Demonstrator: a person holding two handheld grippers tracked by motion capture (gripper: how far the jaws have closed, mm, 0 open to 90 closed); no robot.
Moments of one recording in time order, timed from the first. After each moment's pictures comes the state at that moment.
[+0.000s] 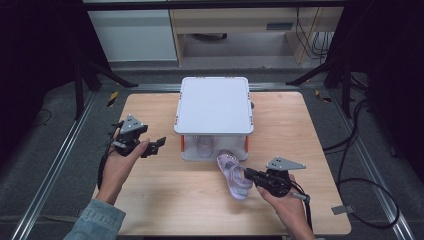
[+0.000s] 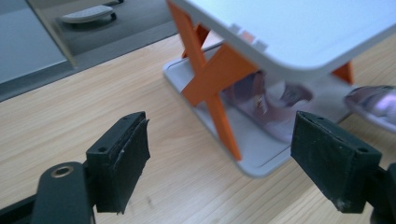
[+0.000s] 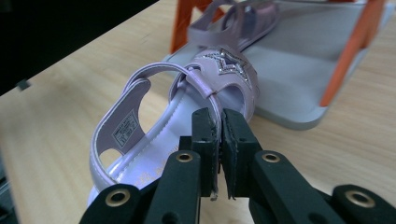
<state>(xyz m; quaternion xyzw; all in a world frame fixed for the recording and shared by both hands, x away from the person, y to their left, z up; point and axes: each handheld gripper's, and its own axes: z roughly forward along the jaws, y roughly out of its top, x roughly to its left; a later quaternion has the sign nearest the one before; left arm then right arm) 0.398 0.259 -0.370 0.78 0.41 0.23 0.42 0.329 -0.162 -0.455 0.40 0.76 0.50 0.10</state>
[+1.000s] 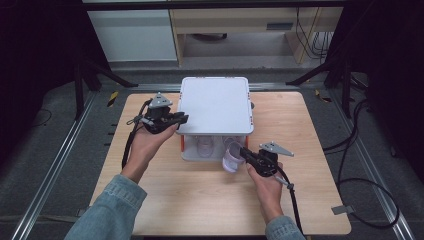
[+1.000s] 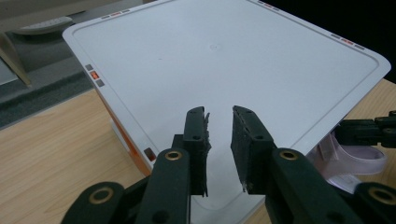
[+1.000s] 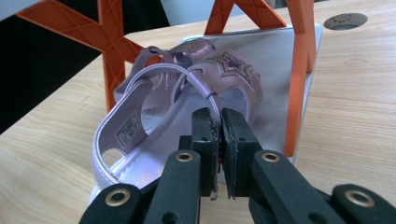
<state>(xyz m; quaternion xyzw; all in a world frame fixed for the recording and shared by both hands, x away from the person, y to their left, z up) 0.437 0.190 -0.339 0.79 0.37 0.19 0.44 0.385 -0.135 -0.476 0.51 0.66 0.52 0.16</state>
